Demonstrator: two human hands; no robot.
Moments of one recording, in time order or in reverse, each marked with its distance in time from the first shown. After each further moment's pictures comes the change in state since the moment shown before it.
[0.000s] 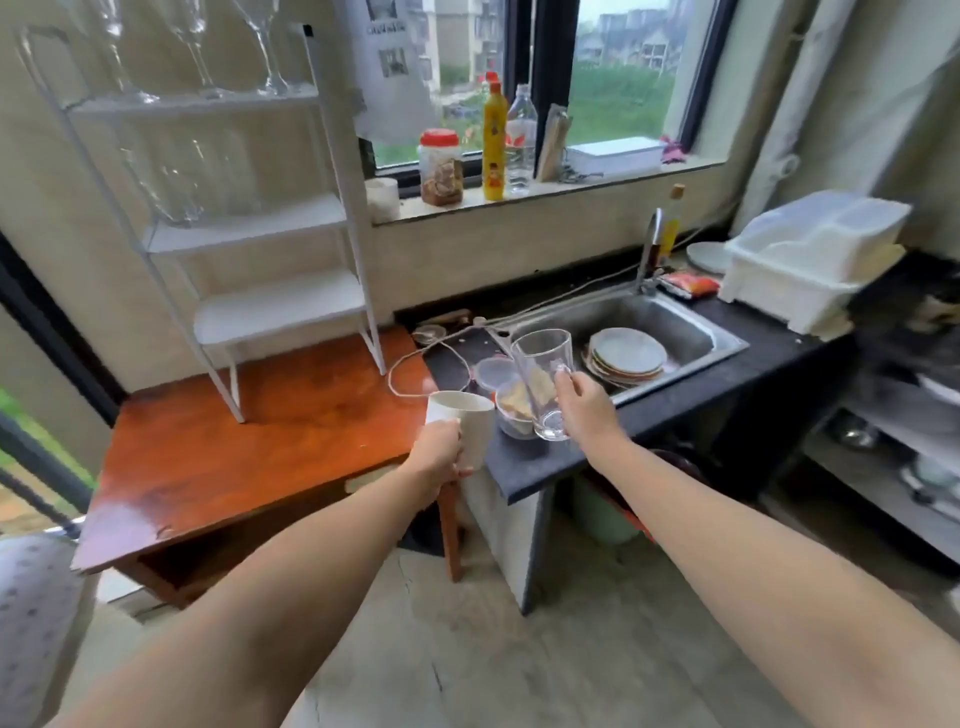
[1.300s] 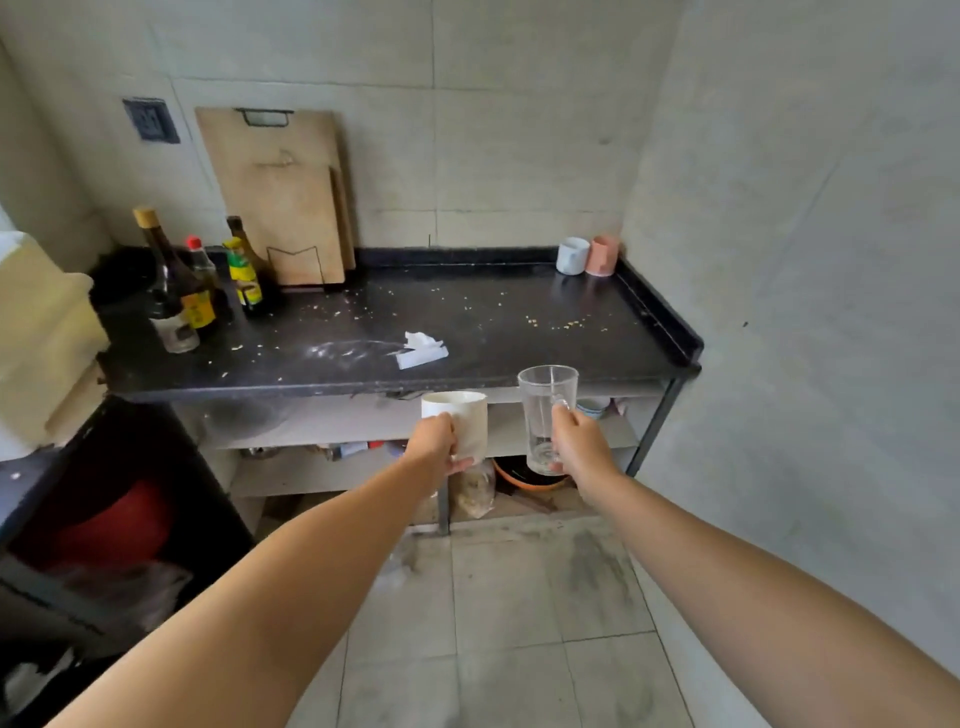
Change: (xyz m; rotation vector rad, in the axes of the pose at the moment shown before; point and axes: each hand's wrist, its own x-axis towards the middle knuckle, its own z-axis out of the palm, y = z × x) left_hand -0.259 -0.094 0.901 0.403 -1.043 -0.170; right_hand -0.149 0.403 -0.744 0.189 1.087 0.729
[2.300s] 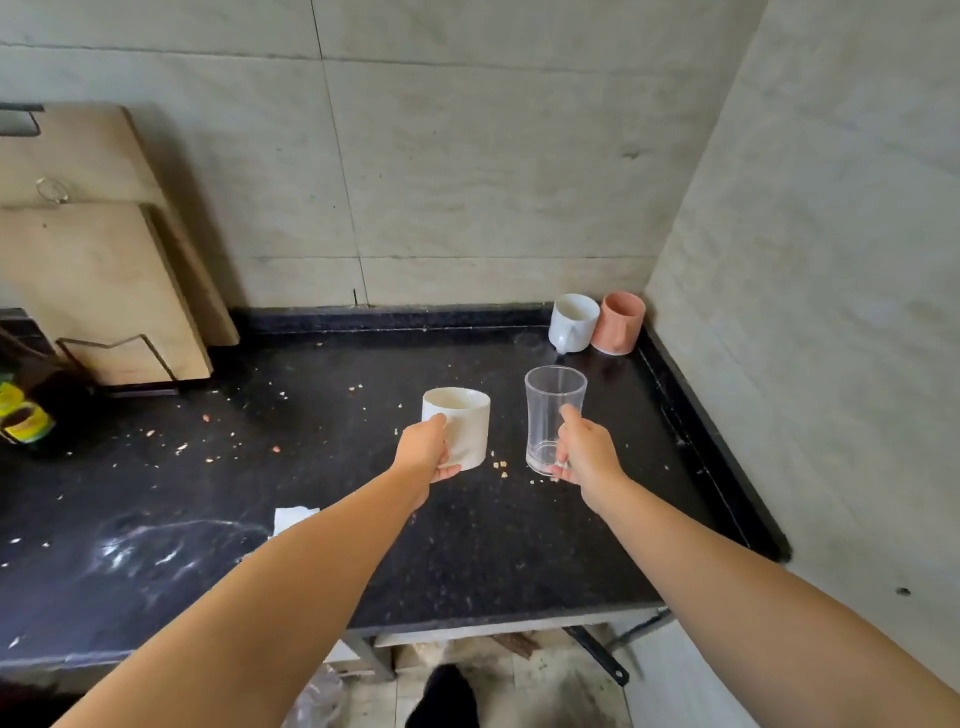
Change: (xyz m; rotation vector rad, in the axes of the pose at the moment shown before) left_hand 0.414 0.186 0.221 0.164 0.052 -0.020; right_hand 0.517 -0.082 -0.021 0.234 -0.024 0.335
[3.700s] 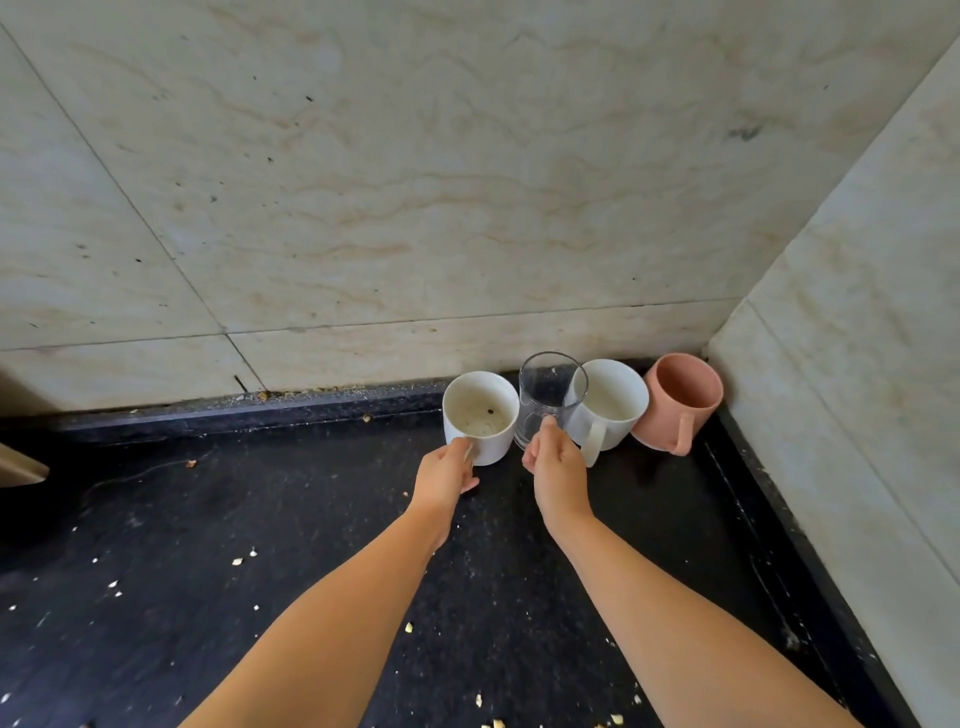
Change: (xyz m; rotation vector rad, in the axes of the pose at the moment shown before) left_hand 0.278 0.074 0.122 0.017 -0.070 -0.091; right_hand 0.276 -0.070 0.095 0.049 0.038 -0.247
